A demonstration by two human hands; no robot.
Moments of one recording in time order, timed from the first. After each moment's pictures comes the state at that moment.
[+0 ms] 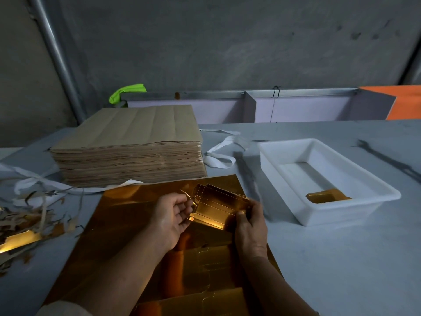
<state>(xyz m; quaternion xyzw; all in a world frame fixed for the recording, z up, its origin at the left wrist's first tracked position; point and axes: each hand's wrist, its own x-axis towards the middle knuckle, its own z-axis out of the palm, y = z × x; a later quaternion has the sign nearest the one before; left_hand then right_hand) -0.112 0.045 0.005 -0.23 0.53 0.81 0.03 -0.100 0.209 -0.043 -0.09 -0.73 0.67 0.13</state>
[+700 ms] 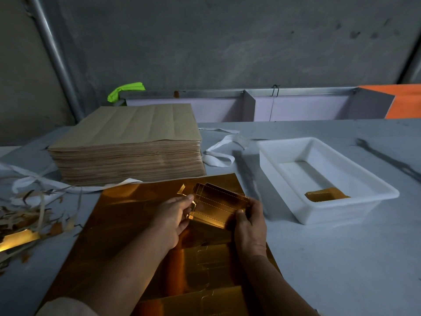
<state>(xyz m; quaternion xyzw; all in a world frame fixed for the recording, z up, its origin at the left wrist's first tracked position) -0.116 0.051 0.000 -0.25 0.60 0.76 0.02 -0.102 0.209 -0.043 -0.10 -0.73 0.66 0.13</state>
